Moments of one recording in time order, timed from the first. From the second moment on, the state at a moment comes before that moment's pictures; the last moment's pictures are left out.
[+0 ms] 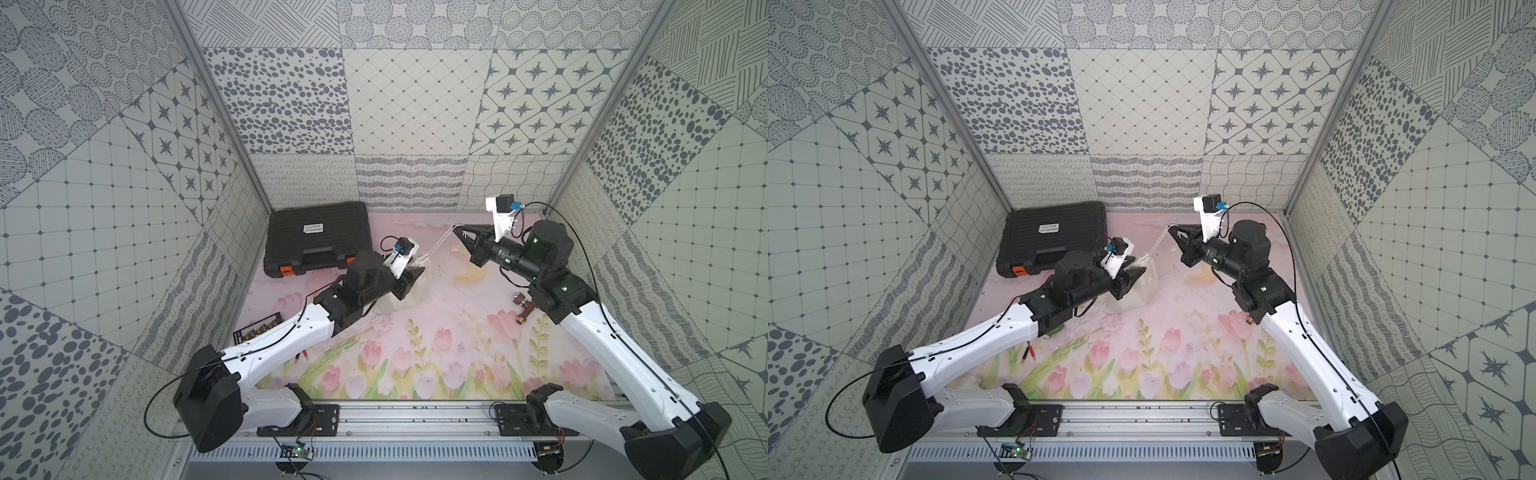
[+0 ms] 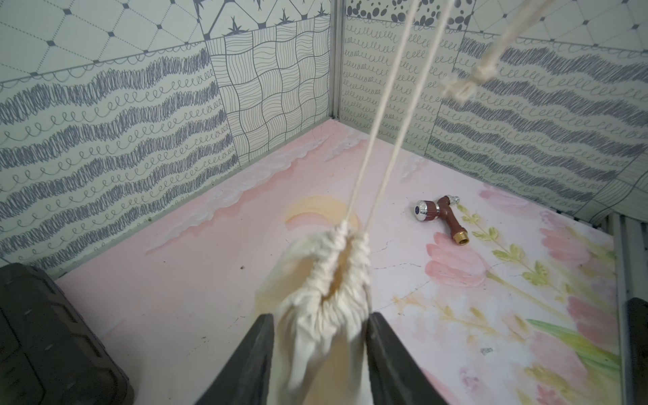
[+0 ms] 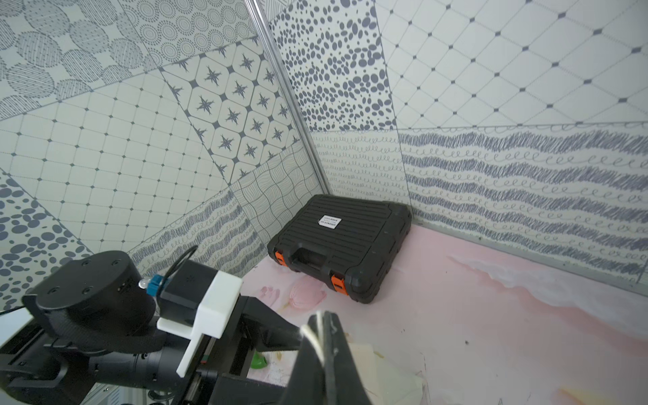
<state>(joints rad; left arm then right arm) -0.69 1.29 0.97 0.04 0.10 0.08 0.43 1.10 1.14 -0.04 -0.42 0.30</state>
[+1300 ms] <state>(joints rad) -0.77 1.59 1.24 0.03 0.21 0.09 0.46 1.10 1.14 -0.18 -0.32 0.21</state>
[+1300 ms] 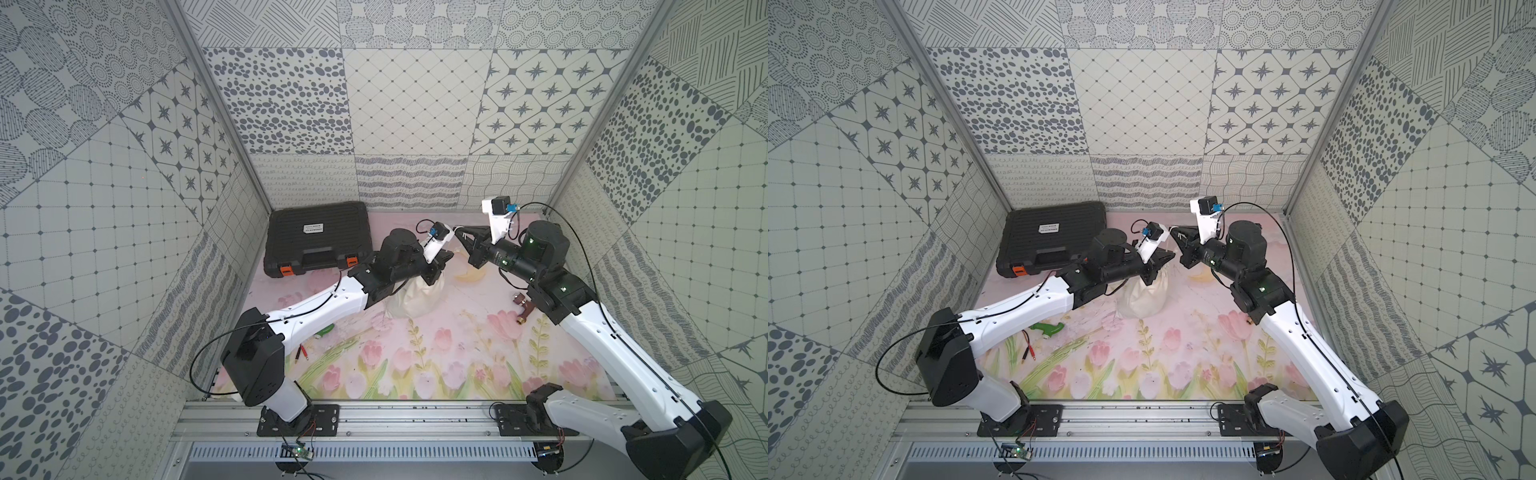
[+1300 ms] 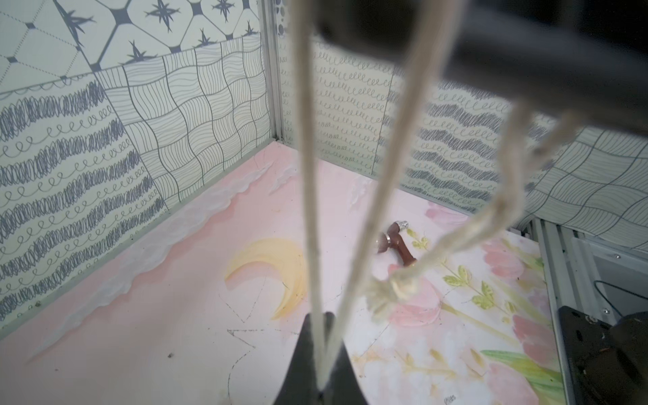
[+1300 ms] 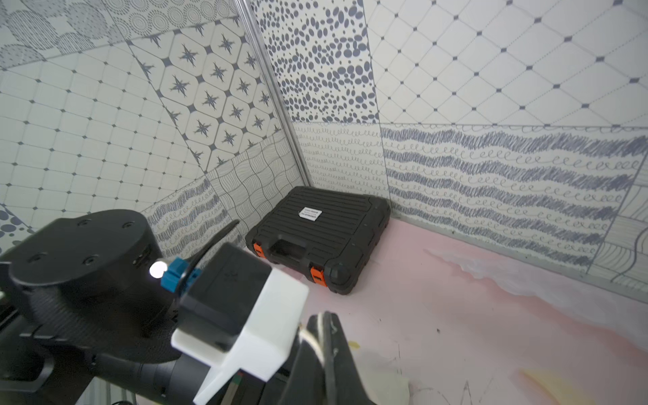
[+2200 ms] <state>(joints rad) -0.89 1.77 1.15 0.21 -0.11 -0.04 0.25 1.05 1.12 -0.59 -0.23 0.21</state>
